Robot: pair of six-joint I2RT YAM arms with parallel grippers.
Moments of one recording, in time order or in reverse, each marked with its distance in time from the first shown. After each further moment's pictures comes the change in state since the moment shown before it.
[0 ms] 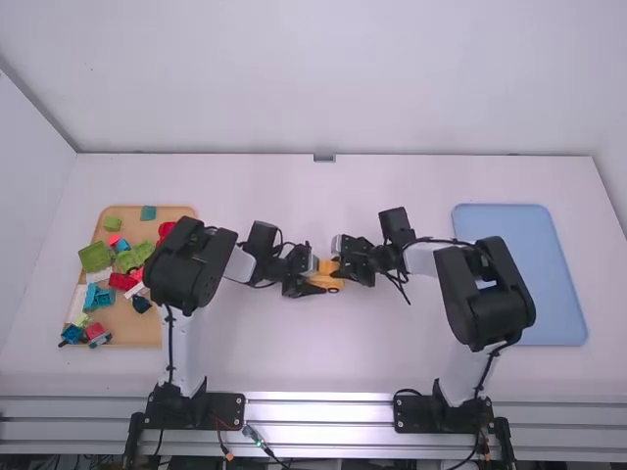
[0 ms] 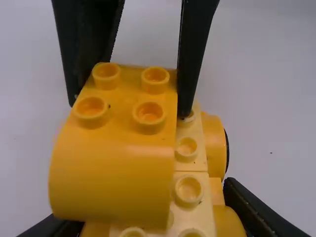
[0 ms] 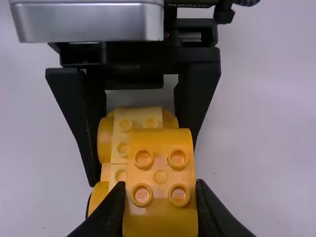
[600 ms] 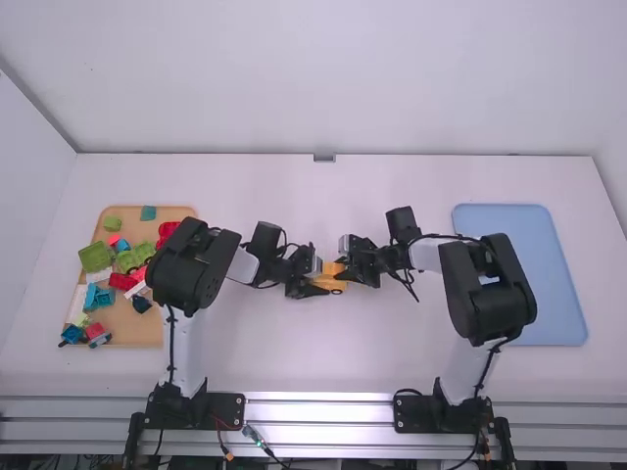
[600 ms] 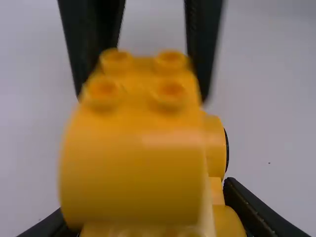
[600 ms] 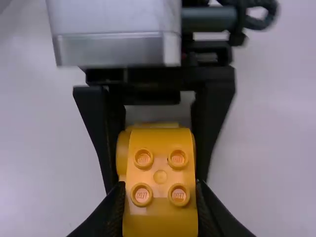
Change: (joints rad) left arm -0.016 0.000 0.003 0.006 -0.008 -0.010; right arm -0.064 0.020 0.031 -0.123 -0.105 -0.107
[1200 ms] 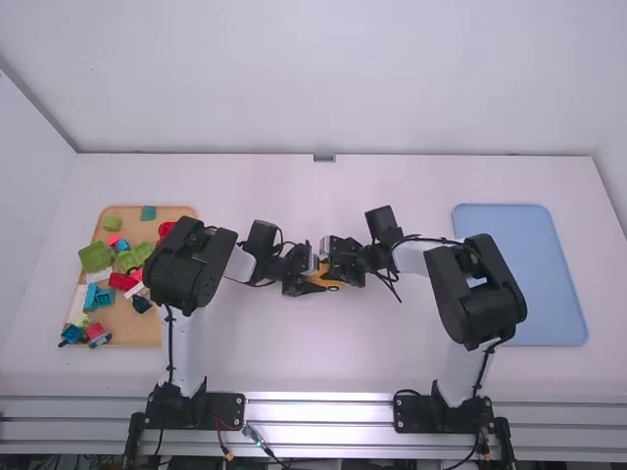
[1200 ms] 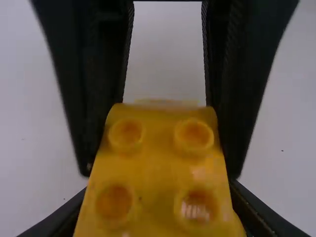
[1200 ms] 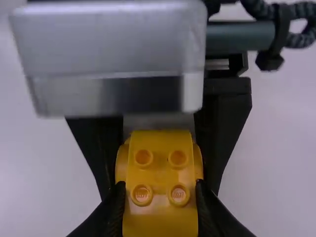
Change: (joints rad) left arm 0.016 -0.001 0.000 0.006 -0.013 0.017; right arm 0.137 0.006 0.018 0.080 0.141 0.116
